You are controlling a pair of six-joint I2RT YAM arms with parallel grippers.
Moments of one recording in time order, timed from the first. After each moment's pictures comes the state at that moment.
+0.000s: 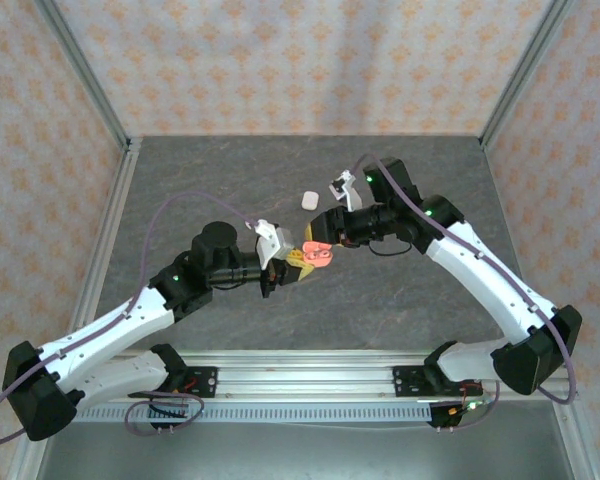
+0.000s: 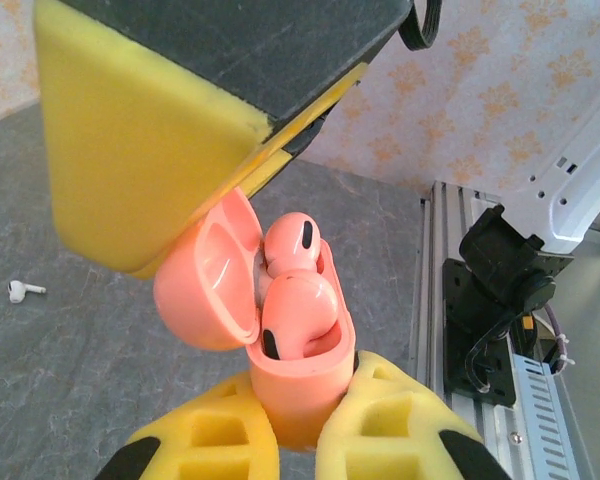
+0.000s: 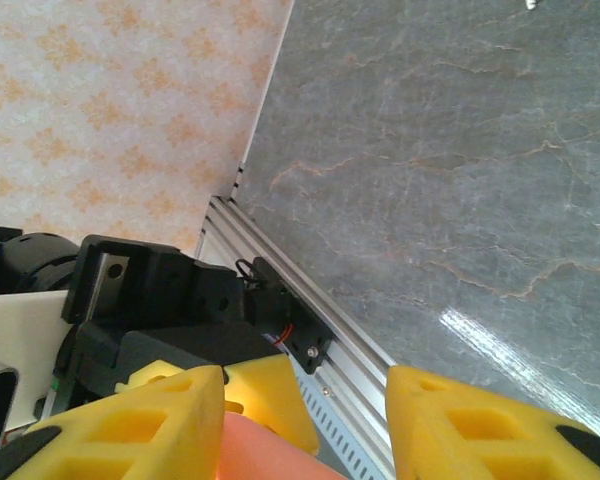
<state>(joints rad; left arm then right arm) -0.73 0.99 0.76 -0.05 0.52 -0.01 0.59 1.30 1.34 -0.80 -0.72 0.58</state>
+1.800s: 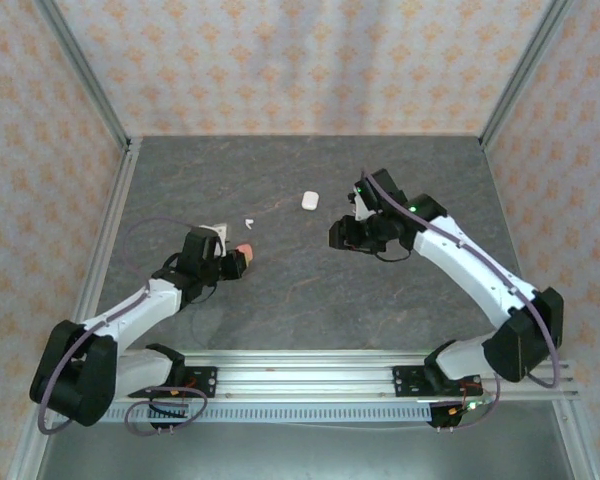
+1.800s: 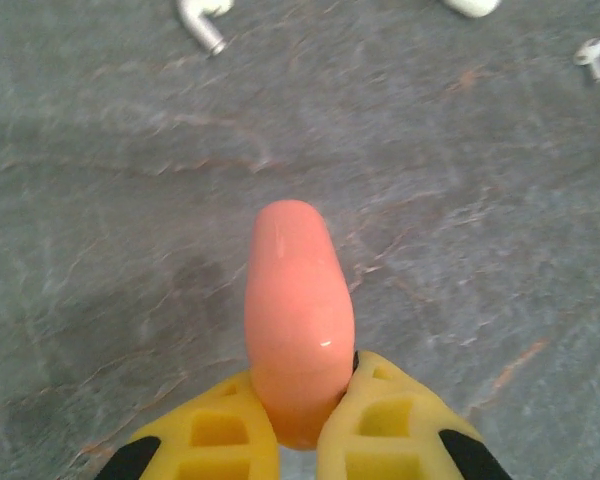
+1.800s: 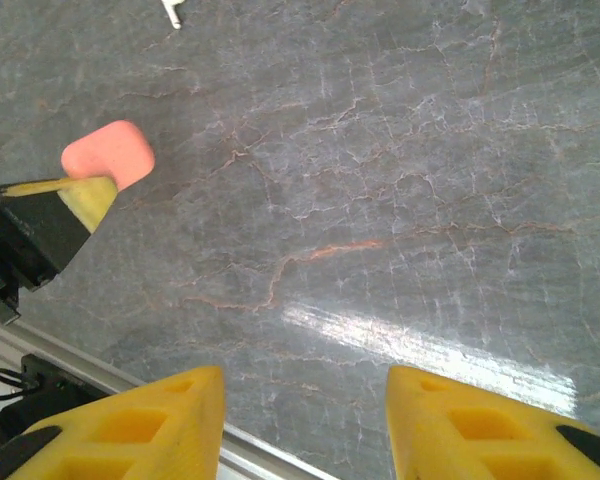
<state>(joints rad) -0.29 1.17 0.49 -0.12 0.18 -0.51 0.57 1.40 1.28 -0.93 -0.28 0.59</state>
